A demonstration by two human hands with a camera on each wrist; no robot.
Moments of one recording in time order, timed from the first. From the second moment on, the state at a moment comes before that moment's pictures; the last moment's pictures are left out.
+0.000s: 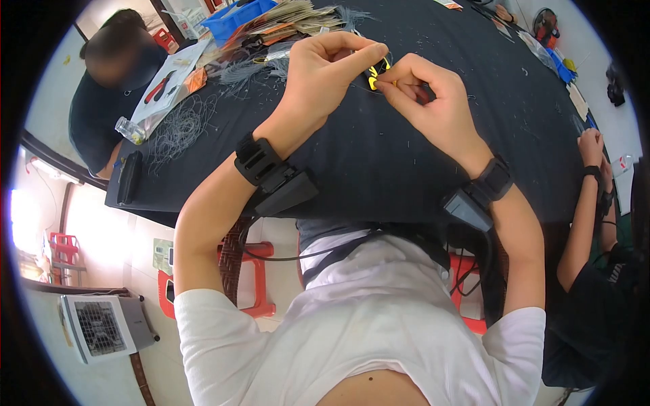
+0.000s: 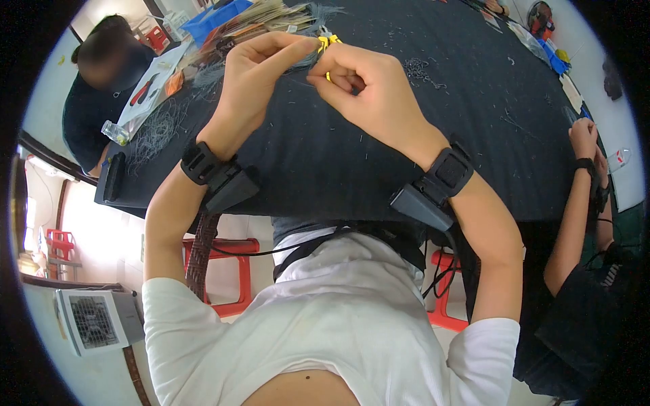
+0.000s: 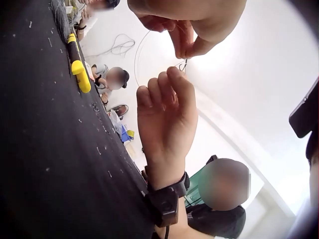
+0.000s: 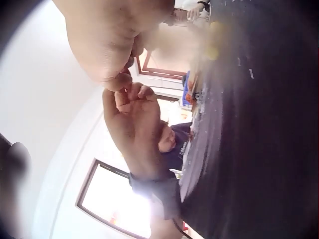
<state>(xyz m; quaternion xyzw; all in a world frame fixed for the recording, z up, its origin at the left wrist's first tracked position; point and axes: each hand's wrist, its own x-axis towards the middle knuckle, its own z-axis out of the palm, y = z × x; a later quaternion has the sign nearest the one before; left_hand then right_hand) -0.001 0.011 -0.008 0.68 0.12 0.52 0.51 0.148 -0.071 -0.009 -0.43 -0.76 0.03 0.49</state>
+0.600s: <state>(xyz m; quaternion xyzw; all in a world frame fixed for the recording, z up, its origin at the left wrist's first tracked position) -0.007 0.004 -0.001 0.80 0.11 0.40 0.44 0.175 -0.066 0.007 -0.44 -0.71 0.04 0.54</state>
